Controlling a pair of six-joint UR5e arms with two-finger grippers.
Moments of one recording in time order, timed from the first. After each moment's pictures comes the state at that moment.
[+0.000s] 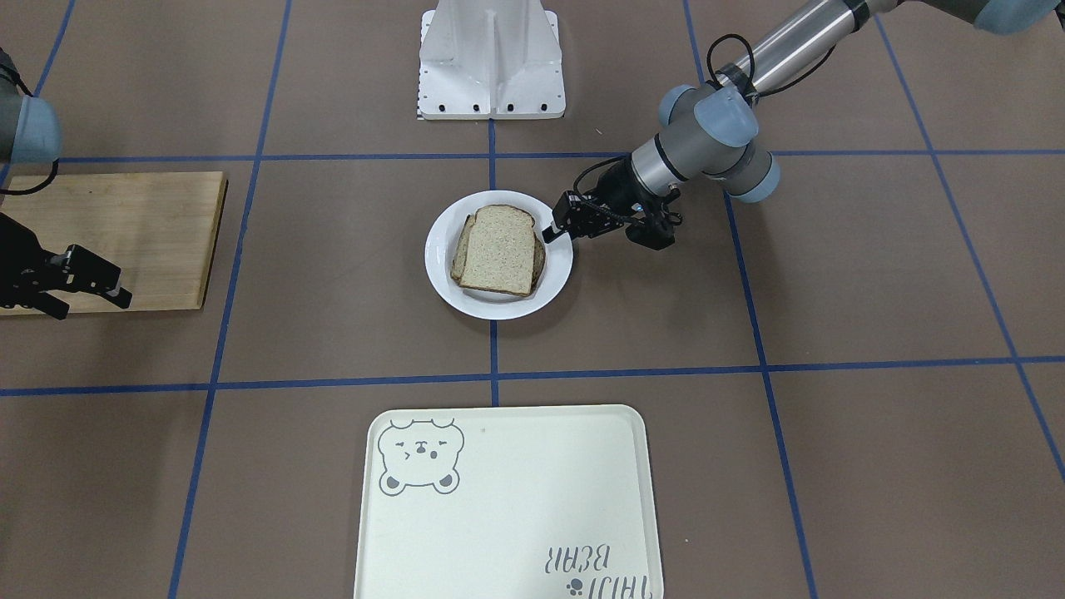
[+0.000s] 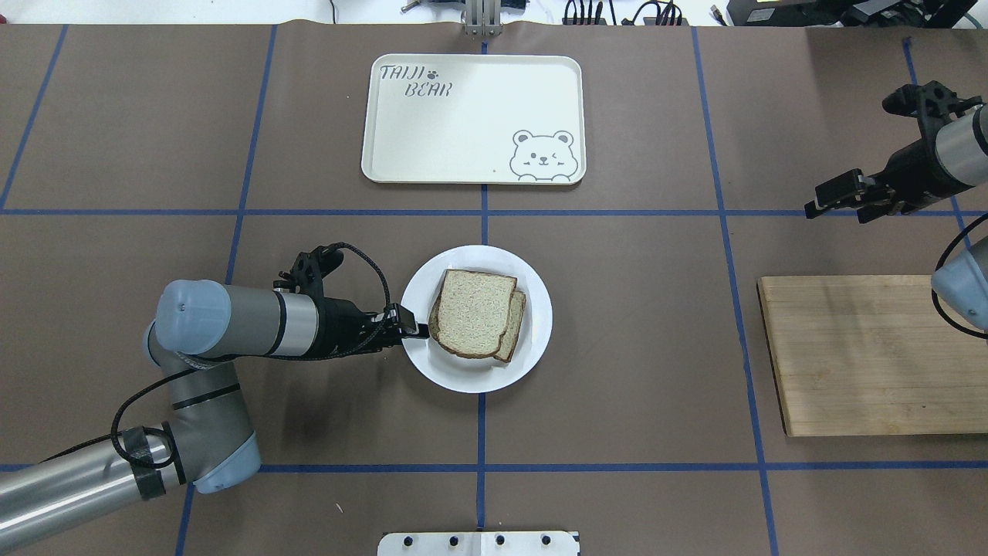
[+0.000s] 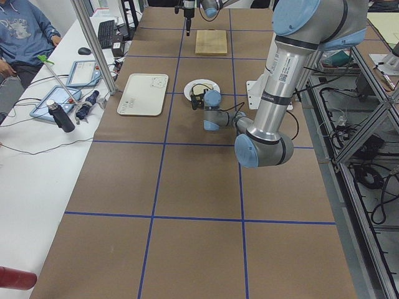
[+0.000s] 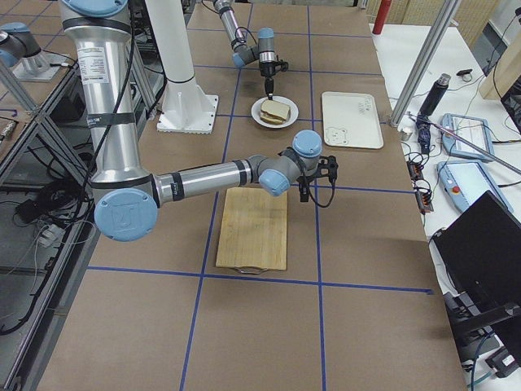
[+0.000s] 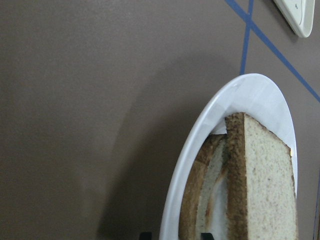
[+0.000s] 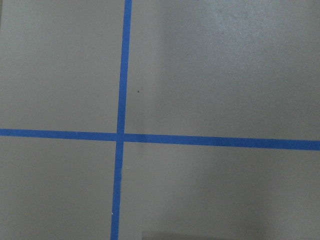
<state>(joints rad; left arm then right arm) -0.46 -1.99 -1.41 -2.87 -1.89 -1.72 1.10 -1.47 1.65 -1.03 2.36 0.80</state>
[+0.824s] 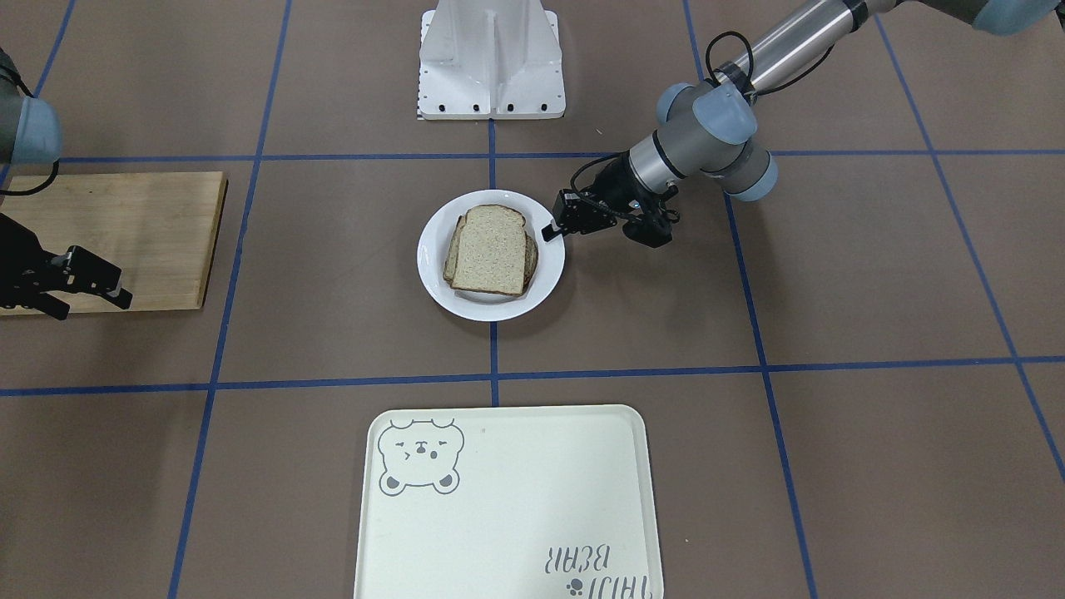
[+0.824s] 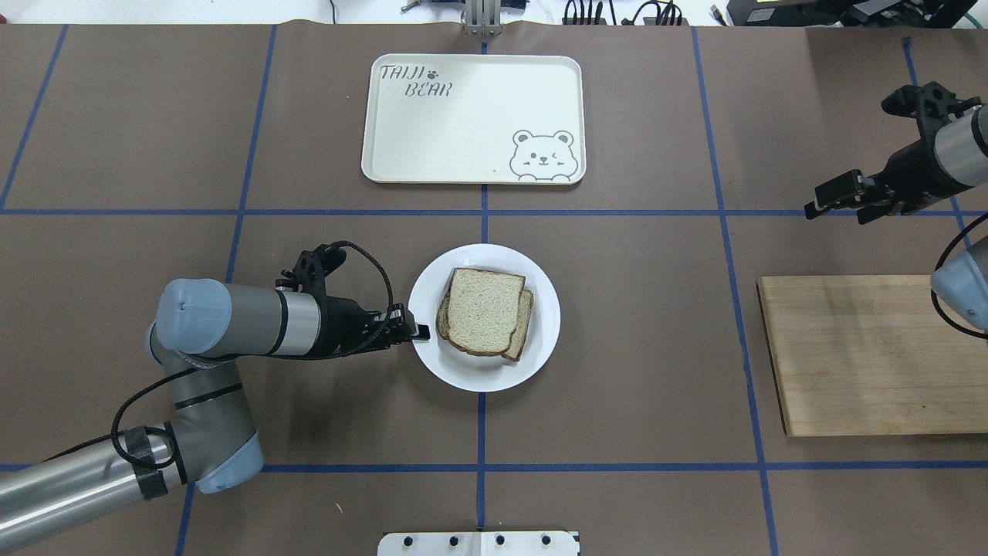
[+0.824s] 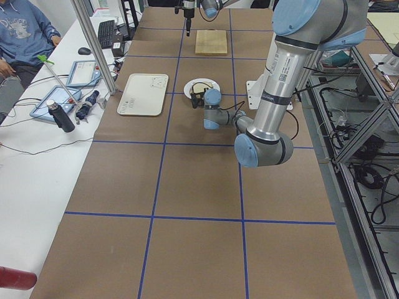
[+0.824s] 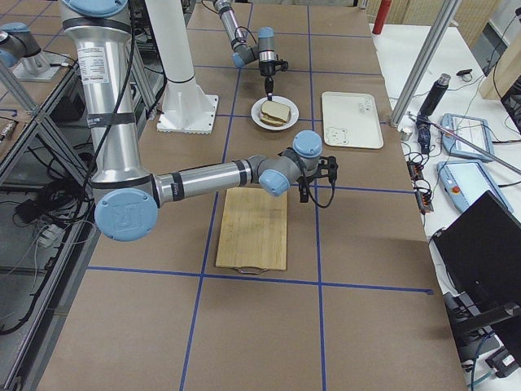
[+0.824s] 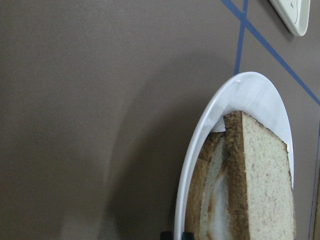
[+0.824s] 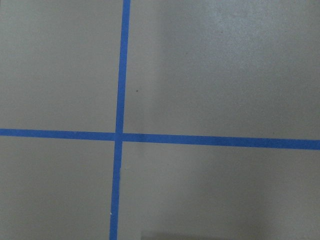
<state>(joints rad) -0.46 -2.00 -1.42 -2.88 -1.89 -1.72 1.10 -1.47 1.64 -1.04 2.36 0.80</state>
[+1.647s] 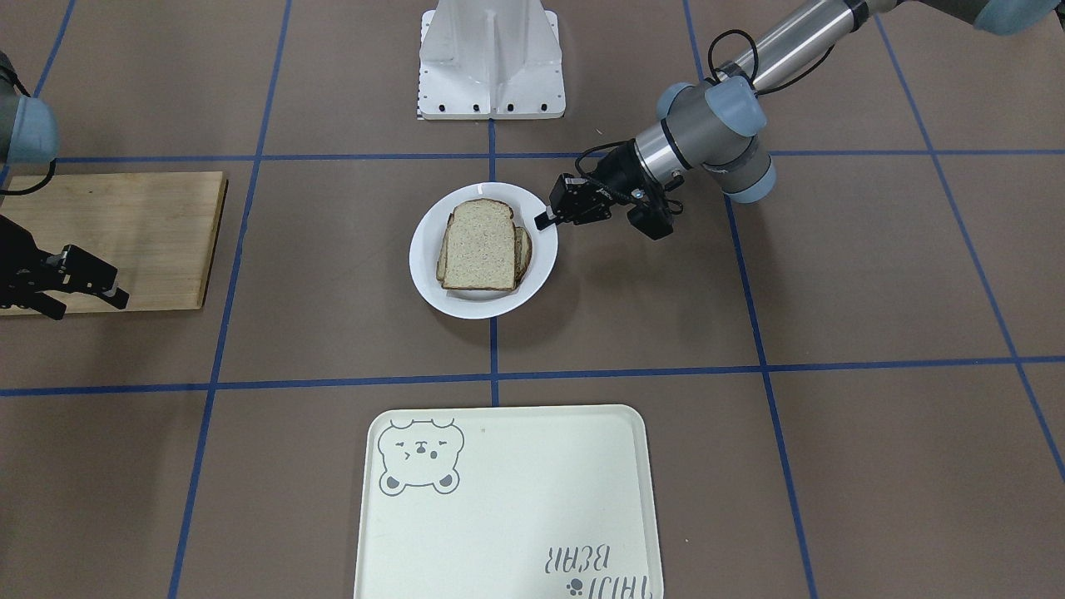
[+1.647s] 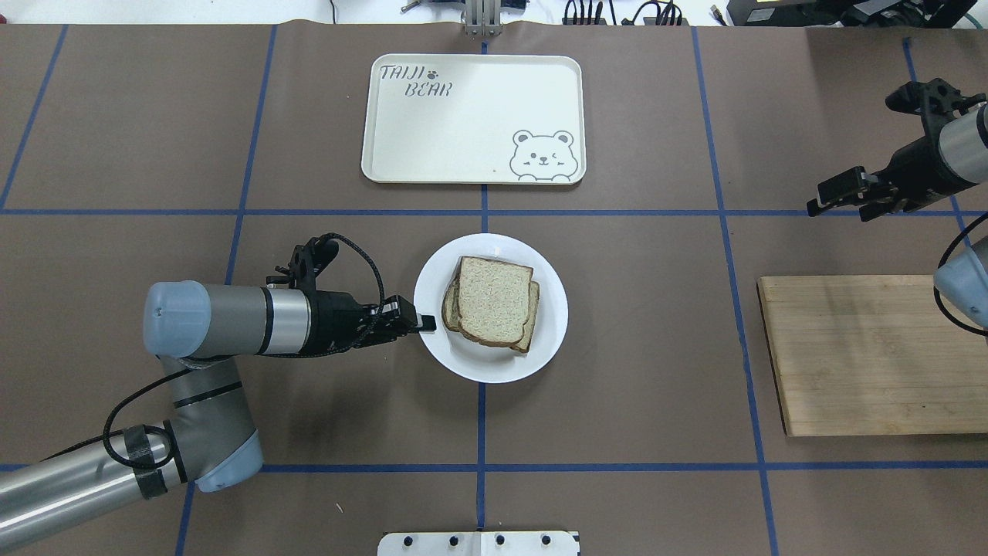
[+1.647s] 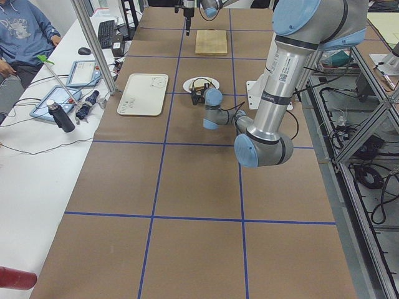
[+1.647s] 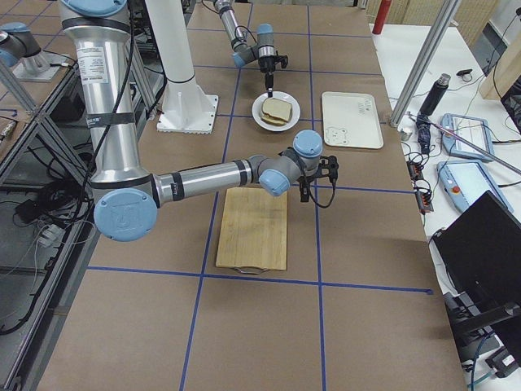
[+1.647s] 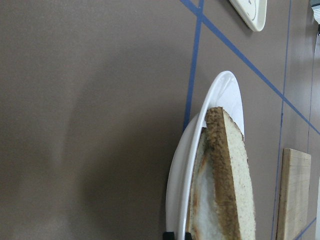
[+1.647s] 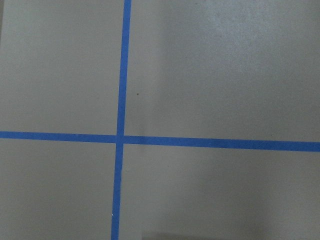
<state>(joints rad) -0.46 -2.00 -1.42 -3.02 -1.85 -1.76 1.11 -1.47 1.65 -1.04 2.37 0.80</state>
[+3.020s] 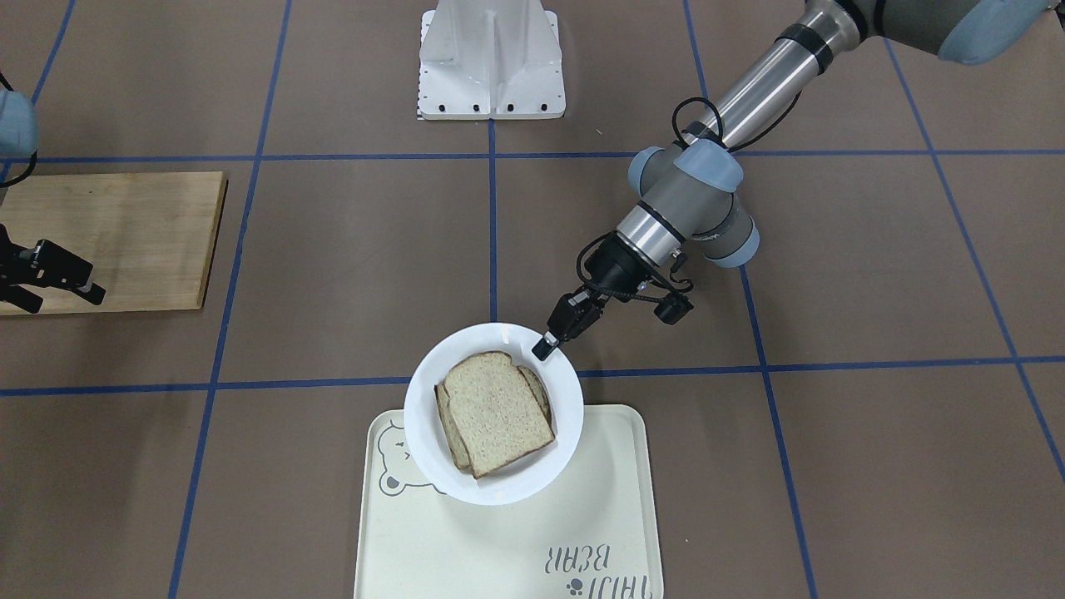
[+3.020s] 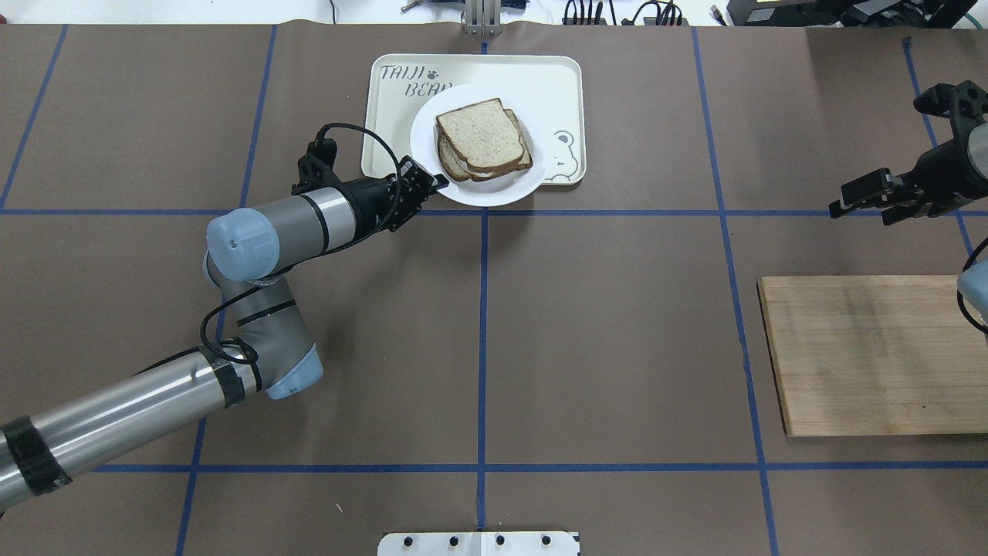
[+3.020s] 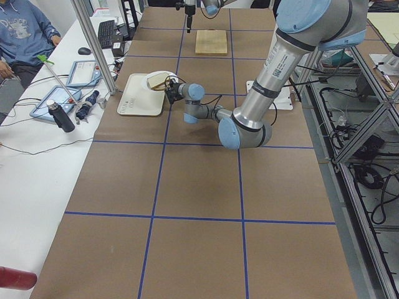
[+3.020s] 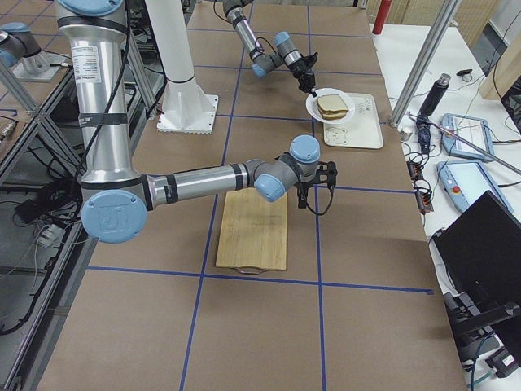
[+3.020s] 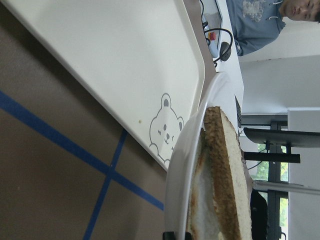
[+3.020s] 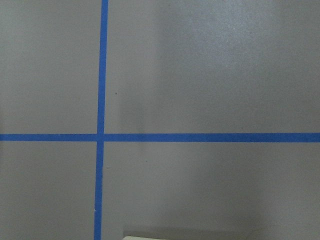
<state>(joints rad) -0.59 -2.27 -1.04 -3.07 -1.50 -2.05 1.14 -1.51 1.66 -1.03 2.37 0.80</state>
